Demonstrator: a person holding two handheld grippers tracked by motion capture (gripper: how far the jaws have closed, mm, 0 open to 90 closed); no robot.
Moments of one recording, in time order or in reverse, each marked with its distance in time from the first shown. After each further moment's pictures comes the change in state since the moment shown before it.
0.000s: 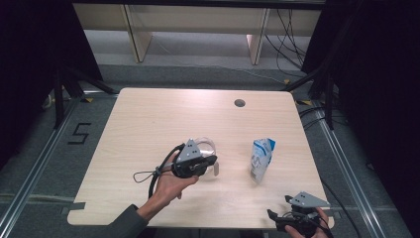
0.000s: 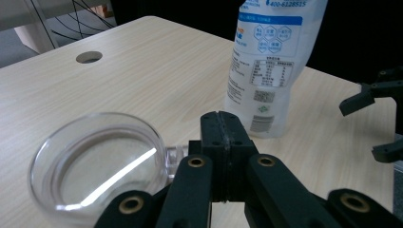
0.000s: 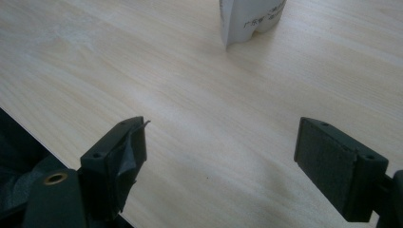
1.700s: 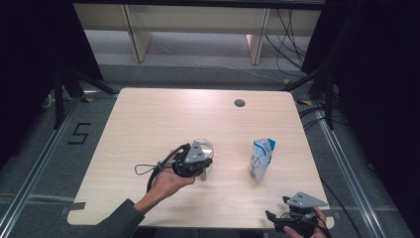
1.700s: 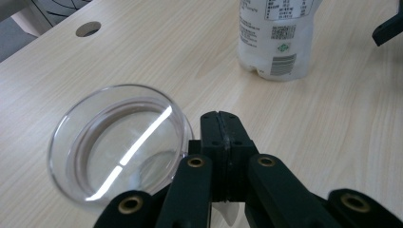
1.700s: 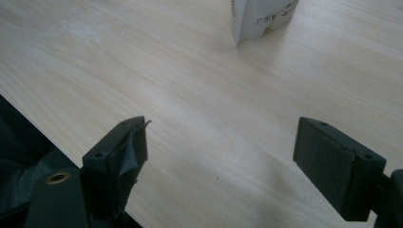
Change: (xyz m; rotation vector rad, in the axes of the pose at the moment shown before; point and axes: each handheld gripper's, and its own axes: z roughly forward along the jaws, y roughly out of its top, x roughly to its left) left arm 0.009 -0.006 -0.004 0.204 0.036 0.186; right arm 0.001 0.001 0.003 0.011 0.007 -0.043
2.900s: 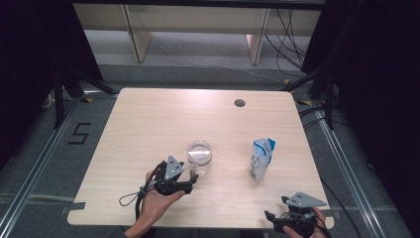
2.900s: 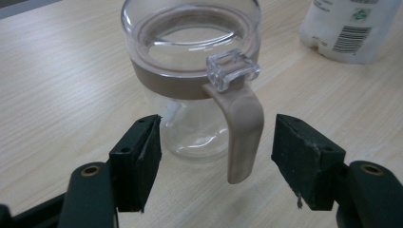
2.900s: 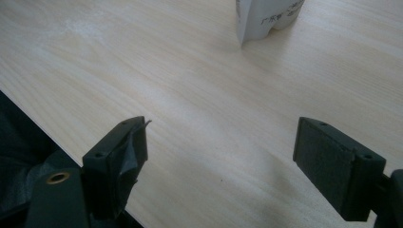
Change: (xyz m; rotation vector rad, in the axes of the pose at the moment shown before) left arm -0.009 -0.065 -0.009 -0.041 0.219 -0.198; right arm 0.004 -0.001 0.002 0.005 0.012 0.036
